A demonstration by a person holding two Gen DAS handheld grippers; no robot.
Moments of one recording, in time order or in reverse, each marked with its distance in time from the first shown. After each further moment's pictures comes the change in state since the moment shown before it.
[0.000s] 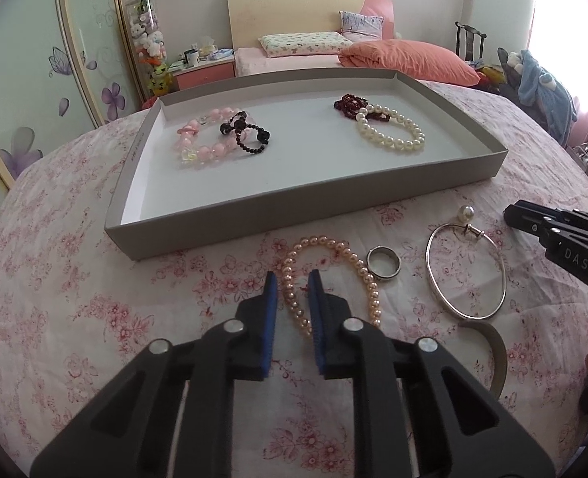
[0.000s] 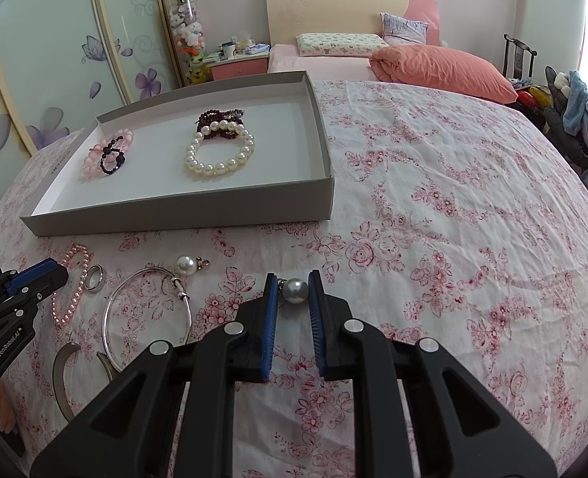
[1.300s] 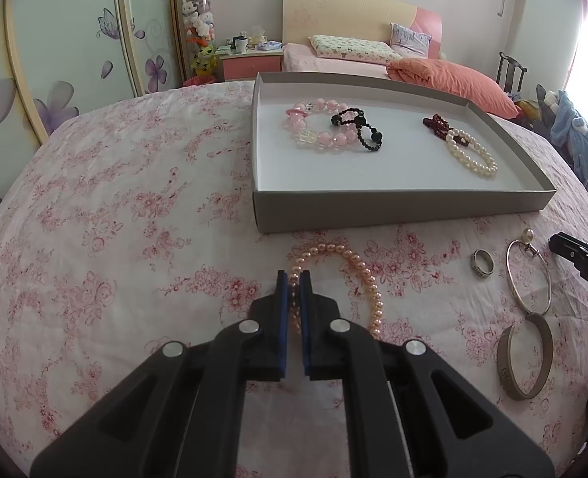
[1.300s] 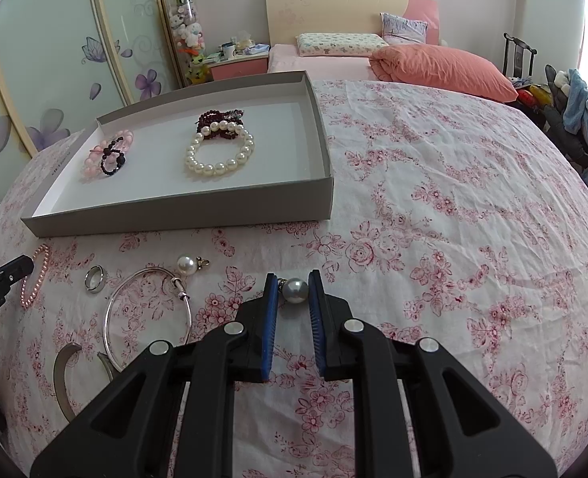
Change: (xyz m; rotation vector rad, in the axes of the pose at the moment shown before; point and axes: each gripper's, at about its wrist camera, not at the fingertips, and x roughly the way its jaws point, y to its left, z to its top) left arm -0.015 0.083 -0.020 -0.167 -0.001 0.049; right arm 0.001 0.001 0.001 0.002 0.002 0.001
